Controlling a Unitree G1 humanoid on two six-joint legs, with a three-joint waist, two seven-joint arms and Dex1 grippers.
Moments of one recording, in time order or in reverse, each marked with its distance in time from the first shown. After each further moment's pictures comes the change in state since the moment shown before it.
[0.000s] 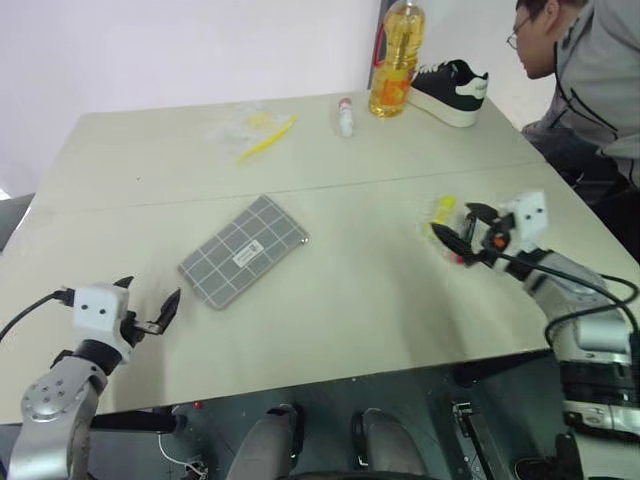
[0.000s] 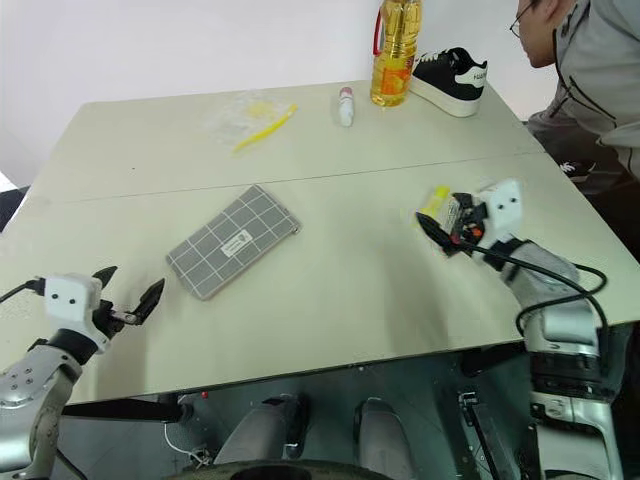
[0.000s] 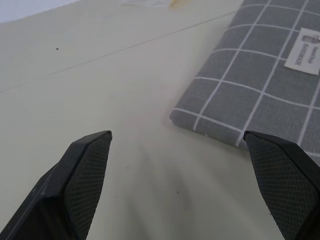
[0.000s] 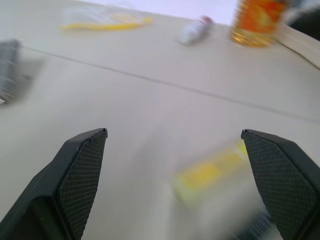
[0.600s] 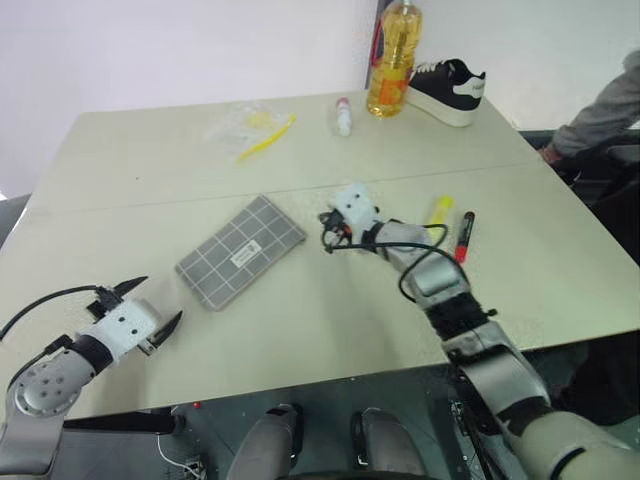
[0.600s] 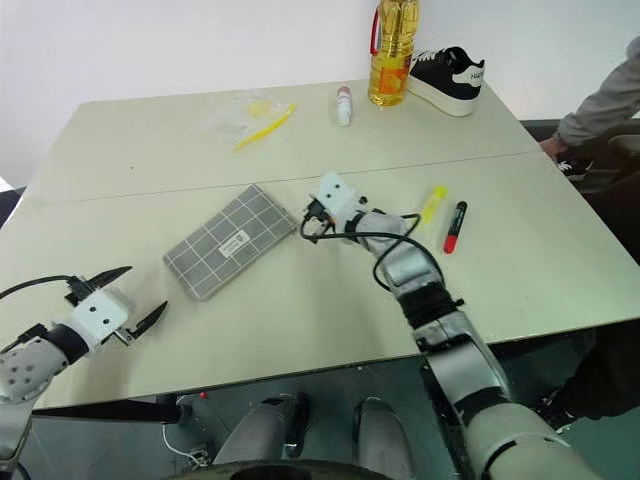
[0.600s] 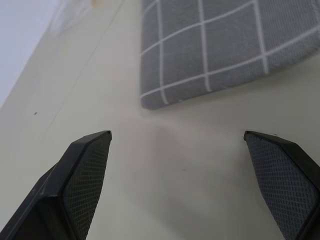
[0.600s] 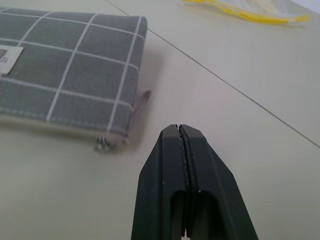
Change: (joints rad) left arm 0.016 0.280 -0.115 0.188 0.366 -0.379 -0.084; right arm -0.457 0.385 0.476 0.424 -0.364 -0.037 -0.154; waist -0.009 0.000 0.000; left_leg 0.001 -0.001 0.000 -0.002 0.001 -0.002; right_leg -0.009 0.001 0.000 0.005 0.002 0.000
